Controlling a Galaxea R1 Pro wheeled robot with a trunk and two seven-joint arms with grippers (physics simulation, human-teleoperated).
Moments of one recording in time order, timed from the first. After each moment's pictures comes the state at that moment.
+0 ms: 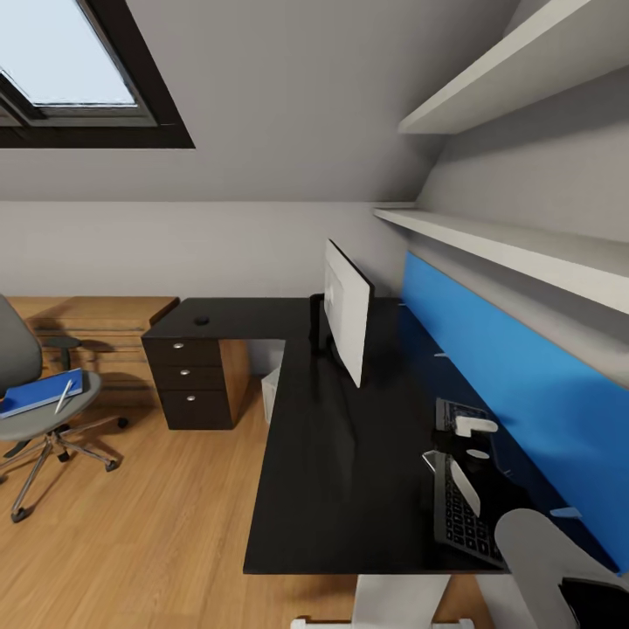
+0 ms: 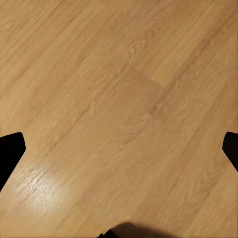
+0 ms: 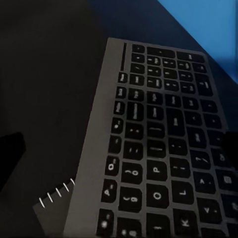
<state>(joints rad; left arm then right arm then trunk) -0.16 0.09 -0.33 -0.46 0.79 -0.25 0.45 -0.78 -0.10 -0.08 -0.46 -0.01 0.08 -0.19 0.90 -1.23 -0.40</state>
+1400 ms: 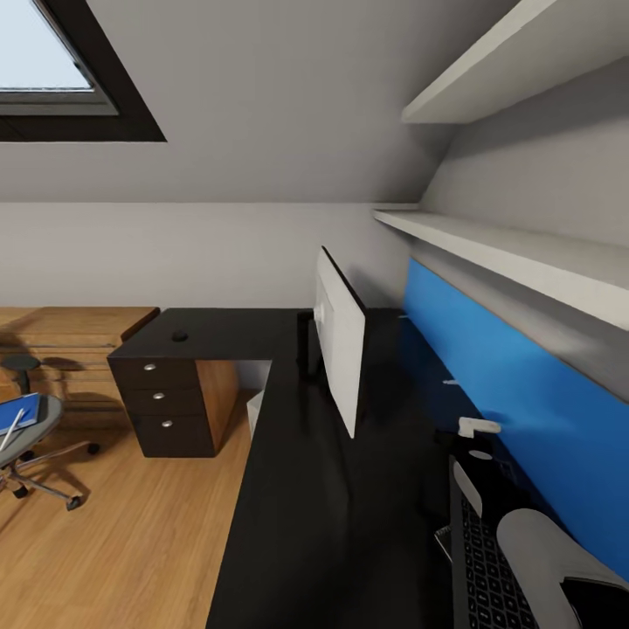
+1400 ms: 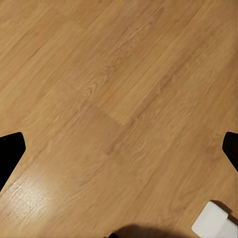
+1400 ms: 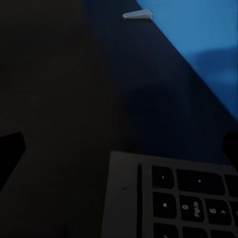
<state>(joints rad) -0.16 0.10 -0.33 -0.46 0.80 -0.25 0.45 -0.78 -0.11 -0.10 -0.45 -0.01 0.07 -0.19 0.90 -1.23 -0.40</state>
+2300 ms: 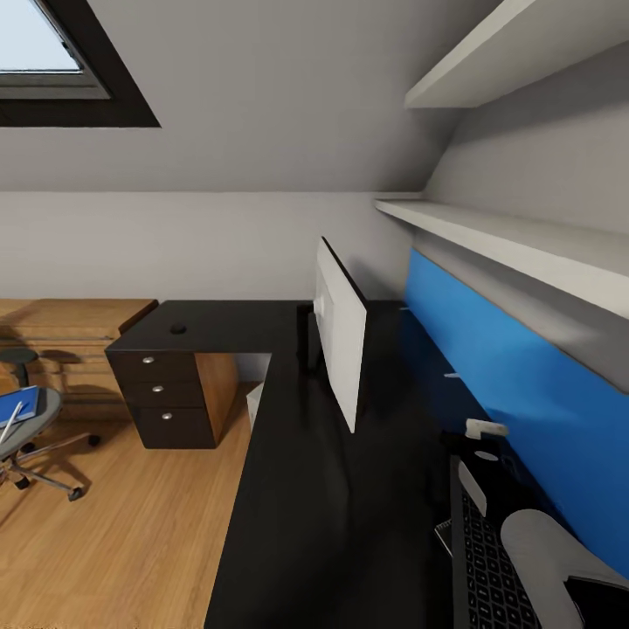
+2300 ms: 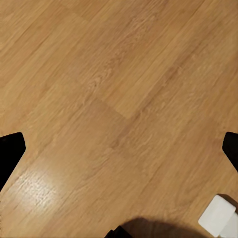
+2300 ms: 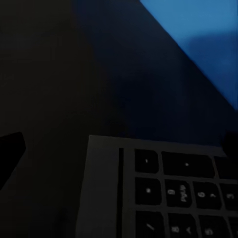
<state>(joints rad) -0.16 0.10 -0.33 -0.46 0.80 -0.25 0.45 -0.78 -0.12 -0.14 -0.44 -0.01 0.07 -0.21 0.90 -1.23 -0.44</state>
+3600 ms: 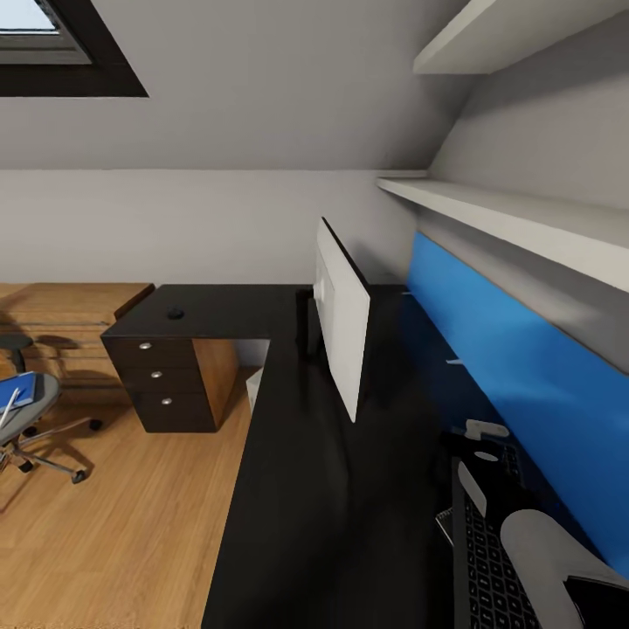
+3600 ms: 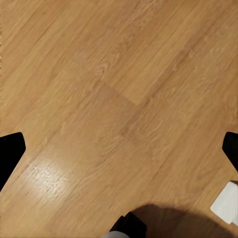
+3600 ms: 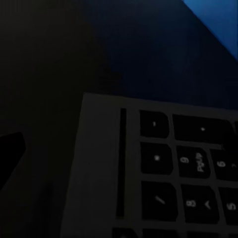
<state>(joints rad) -0.16 0.10 -0.33 -0.46 0.80 -0.25 0.45 -0.78 -0.12 -0.14 -0.44 -0.01 0.08 -0.21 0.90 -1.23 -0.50</state>
